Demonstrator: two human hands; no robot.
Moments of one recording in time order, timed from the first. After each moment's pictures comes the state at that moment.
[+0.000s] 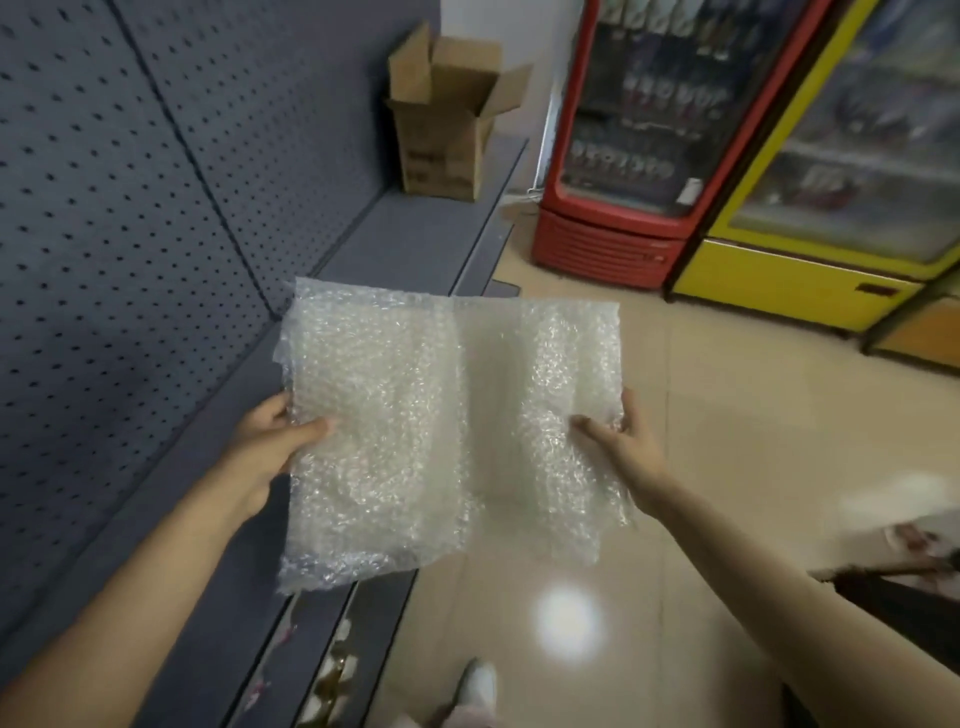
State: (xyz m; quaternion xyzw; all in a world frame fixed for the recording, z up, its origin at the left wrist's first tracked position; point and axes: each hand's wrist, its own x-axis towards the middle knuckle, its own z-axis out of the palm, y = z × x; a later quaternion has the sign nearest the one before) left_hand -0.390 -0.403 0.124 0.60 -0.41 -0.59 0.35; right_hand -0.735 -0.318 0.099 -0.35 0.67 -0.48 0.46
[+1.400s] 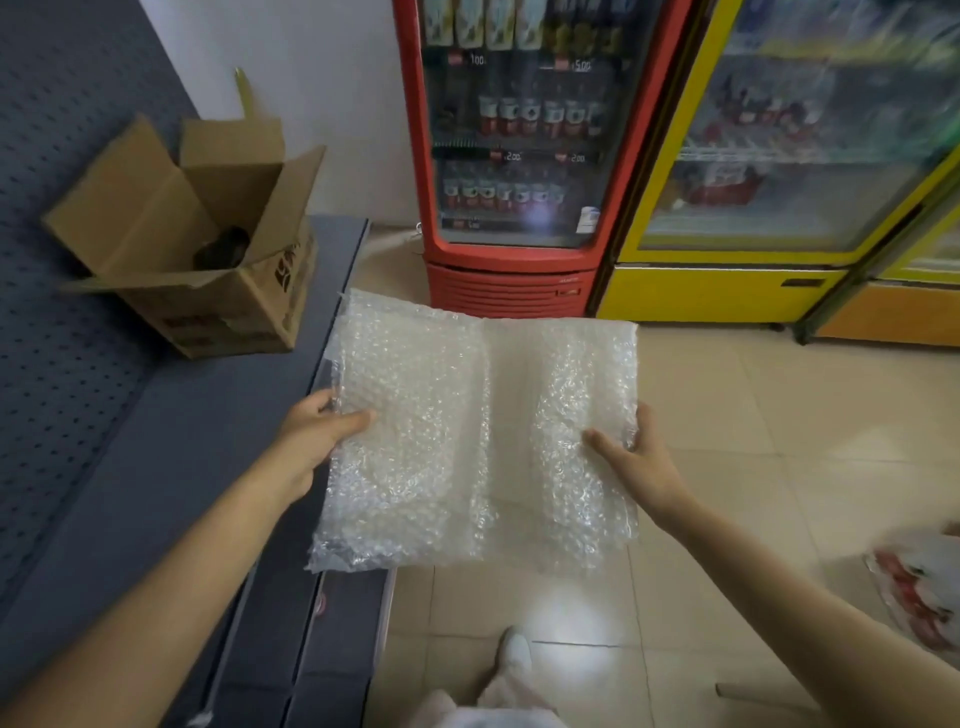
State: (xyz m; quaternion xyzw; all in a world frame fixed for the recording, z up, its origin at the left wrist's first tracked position) left_hand -0.782 -0.791 0.109 0.57 -0.50 -0.61 0.23; right_hand -1.071 -0.603 0.076 -0.29 0.74 -0.49 0.36
